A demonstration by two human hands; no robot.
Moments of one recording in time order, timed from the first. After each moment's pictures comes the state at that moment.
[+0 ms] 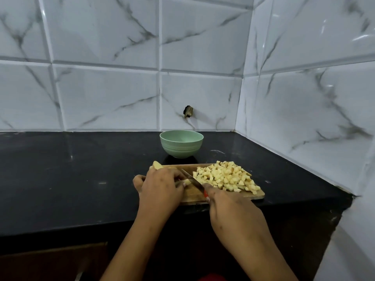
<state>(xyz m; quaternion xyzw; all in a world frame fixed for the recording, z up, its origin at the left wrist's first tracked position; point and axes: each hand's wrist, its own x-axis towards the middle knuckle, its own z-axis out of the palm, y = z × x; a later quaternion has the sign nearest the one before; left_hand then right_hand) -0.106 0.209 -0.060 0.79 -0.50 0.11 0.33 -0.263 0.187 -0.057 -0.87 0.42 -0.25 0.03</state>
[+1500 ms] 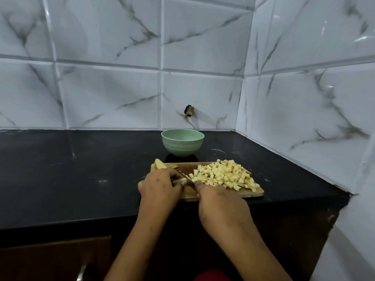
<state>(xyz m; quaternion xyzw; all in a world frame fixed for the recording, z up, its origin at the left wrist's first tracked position) -0.111 0.218 -0.060 0.81 -0.44 0.06 0.39 -0.246 0.198 -0.045 -0.89 0.40 -0.20 -0.01</state>
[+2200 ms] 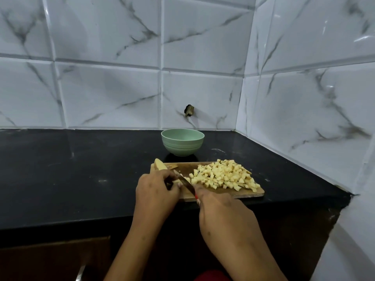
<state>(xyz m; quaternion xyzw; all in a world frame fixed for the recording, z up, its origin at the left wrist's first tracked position) -0.107 0.227 -0.069 0.77 -0.45 0.08 0.44 -0.257 0.209 -0.054 -0.89 0.39 -0.24 -0.01</state>
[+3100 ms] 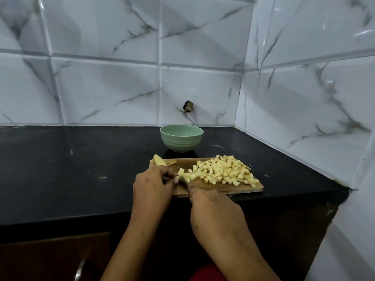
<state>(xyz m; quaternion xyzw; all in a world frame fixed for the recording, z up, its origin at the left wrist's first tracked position) -0.106 0.228 -0.067 0.75 -0.45 0.04 0.48 -0.245 0.213 -0.059 -0.89 0.40 -0.20 0.01</state>
